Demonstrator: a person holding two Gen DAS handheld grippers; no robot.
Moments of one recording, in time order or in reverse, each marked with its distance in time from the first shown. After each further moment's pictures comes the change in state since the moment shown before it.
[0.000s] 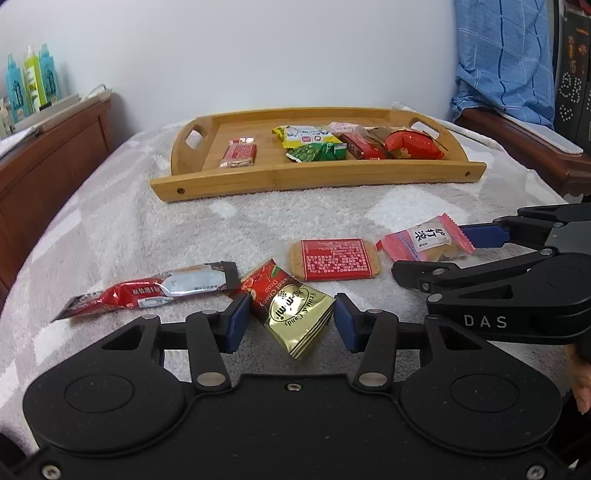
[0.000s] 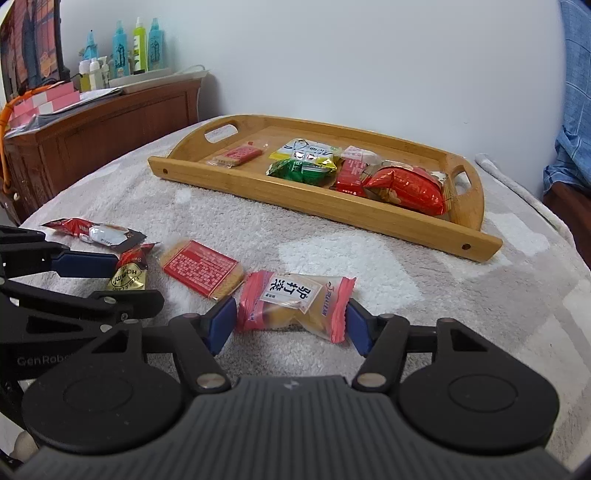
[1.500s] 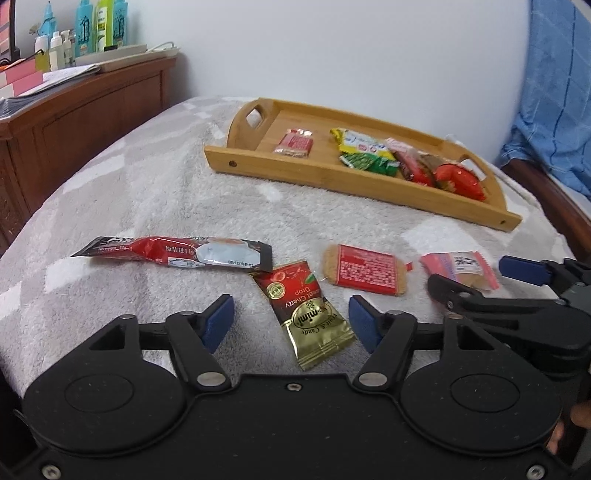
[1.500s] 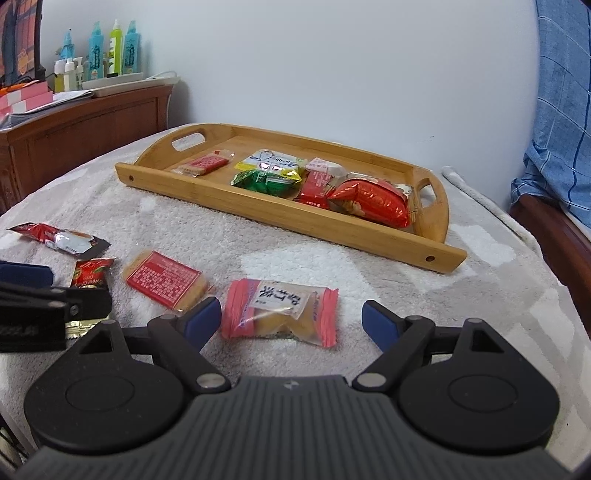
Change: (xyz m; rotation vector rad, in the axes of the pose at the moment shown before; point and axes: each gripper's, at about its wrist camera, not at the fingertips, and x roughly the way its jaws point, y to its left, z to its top) left arm -0.001 0.018 -0.004 -0.276 0.031 0.062; right arm 0.001 -0.002 0.000 -0.019 -0.038 -0.120
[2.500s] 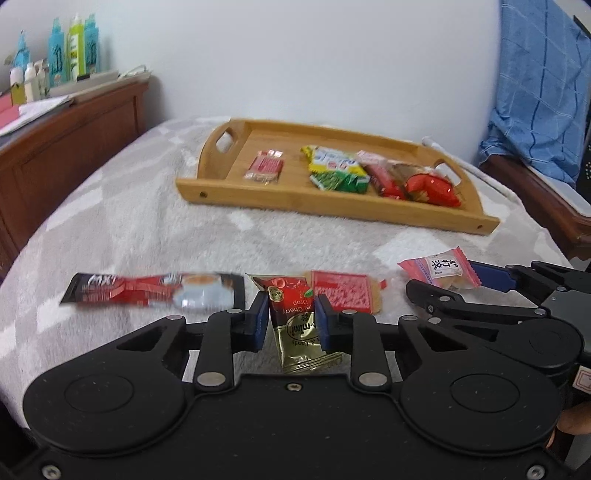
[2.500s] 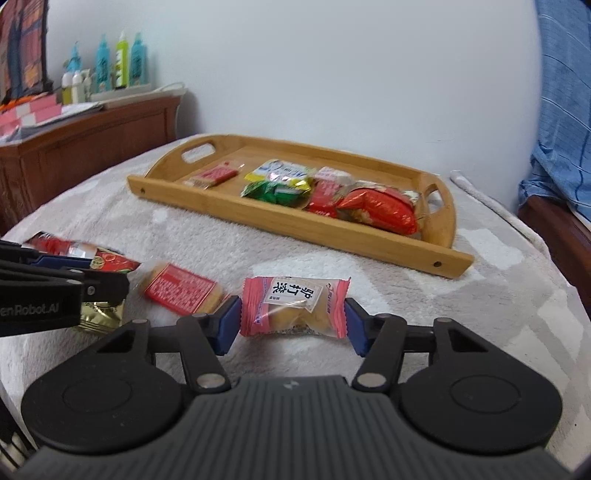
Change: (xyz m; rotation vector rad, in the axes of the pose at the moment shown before) left arm -0.013 -0.016 0.015 0.083 -0.050 -0.049; right arm -0.007 -0.003 0.002 0.035 -0.036 0.029
